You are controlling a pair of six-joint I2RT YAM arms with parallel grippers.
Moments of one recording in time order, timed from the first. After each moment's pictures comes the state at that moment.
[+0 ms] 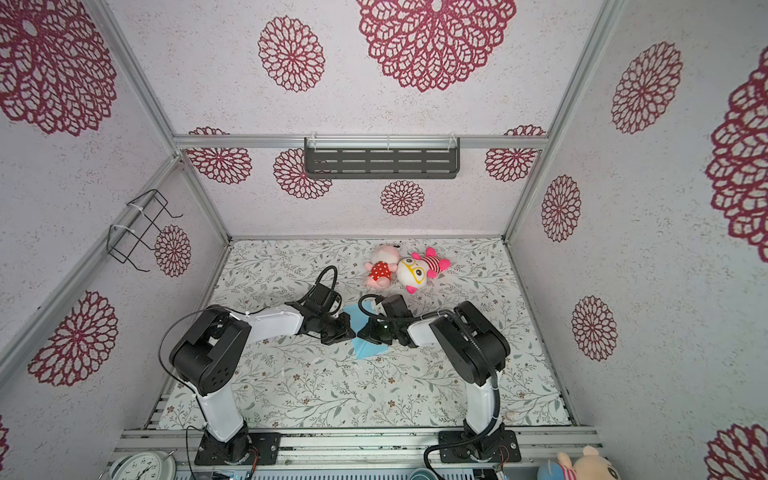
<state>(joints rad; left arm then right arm) -0.55 1.87 1.01 -0.23 0.41 -0.82 0.63 1.91 0.86 0.27 -0.54 0.82</state>
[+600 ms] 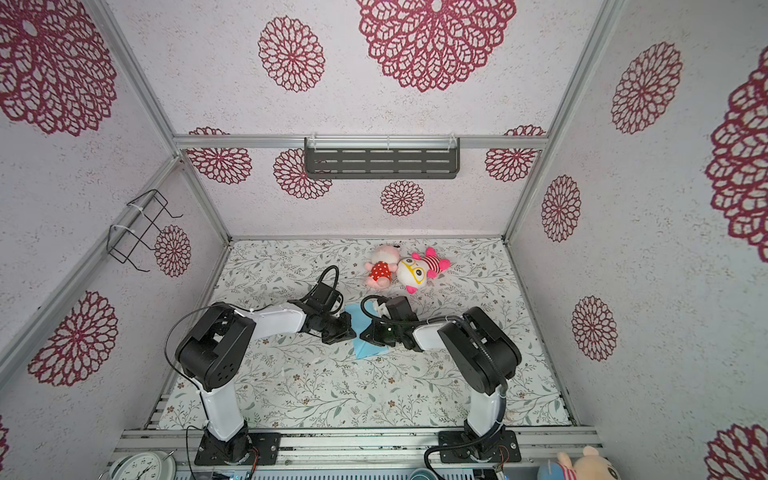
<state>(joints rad) -0.55 1.90 1.04 -0.25 0.39 -0.82 0.63 1.80 0.77 0.30 -0.57 0.80</state>
